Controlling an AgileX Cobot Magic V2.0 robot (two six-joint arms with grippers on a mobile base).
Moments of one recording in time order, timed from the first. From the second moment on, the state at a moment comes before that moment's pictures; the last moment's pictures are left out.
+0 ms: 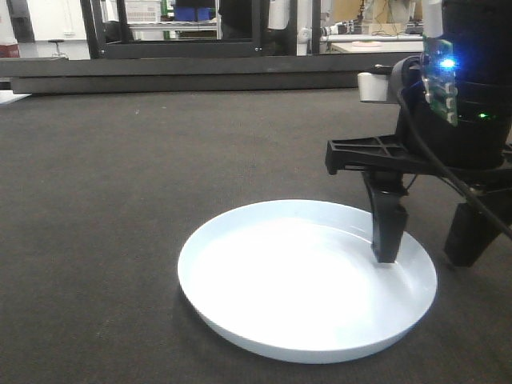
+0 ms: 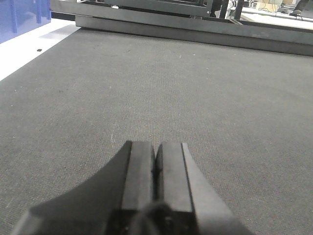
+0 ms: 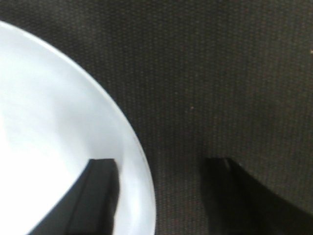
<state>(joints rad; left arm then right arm) -0.02 -0.01 0.03 -0.13 0.05 0.16 0.49 1.63 -1.04 0.05 0.88 0.54</state>
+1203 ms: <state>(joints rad) -0.02 -0.01 0.03 -0.13 0.05 0.16 0.51 1.55 -1.04 0.04 0.93 0.51</state>
